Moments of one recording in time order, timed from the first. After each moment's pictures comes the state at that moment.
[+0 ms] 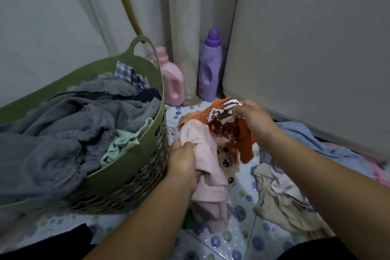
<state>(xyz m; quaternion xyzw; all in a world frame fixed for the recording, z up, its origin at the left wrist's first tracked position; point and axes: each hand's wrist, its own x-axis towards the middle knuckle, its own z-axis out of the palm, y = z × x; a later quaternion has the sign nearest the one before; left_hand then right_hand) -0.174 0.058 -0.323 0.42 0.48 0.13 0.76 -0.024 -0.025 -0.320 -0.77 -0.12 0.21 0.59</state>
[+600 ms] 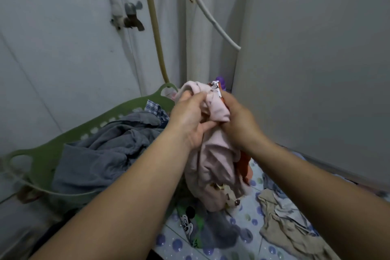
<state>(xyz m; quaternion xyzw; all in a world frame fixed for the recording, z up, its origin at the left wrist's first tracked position) -0.205 0.066 -0.154 0.48 0.23 0.22 0.82 -0.121 -0.012 -0.201 -0.78 -0.41 -0.01 0.48</state>
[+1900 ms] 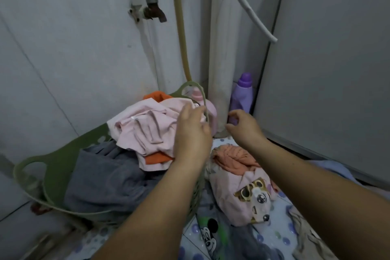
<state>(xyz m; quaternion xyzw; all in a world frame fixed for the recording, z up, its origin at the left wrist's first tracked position) -0.196 0.143 -0.234 0.82 0.33 0.29 0.36 -0.075 0.077 -0.252 -0.88 -0.26 0.11 0.38</state>
